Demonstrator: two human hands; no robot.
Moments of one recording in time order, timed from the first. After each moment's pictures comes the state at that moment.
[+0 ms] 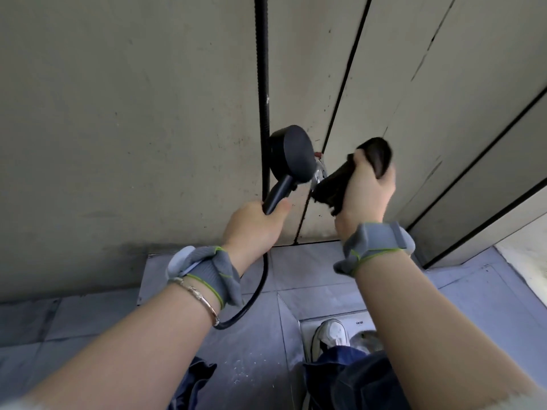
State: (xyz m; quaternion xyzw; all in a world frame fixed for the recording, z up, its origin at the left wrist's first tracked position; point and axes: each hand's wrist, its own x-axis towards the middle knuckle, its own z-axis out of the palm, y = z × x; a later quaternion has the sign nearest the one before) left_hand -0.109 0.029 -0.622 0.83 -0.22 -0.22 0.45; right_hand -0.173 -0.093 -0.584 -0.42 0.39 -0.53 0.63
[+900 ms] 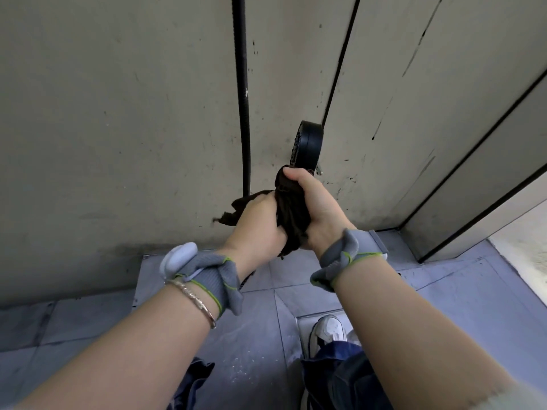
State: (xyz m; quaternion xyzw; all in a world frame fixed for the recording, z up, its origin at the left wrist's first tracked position) left_hand -0.122 0.030 -0.610 0.82 -0.41 -0.14 0.38; right_hand -0.166 -0.065 -0.602 -0.38 0.37 -0.07 0.85
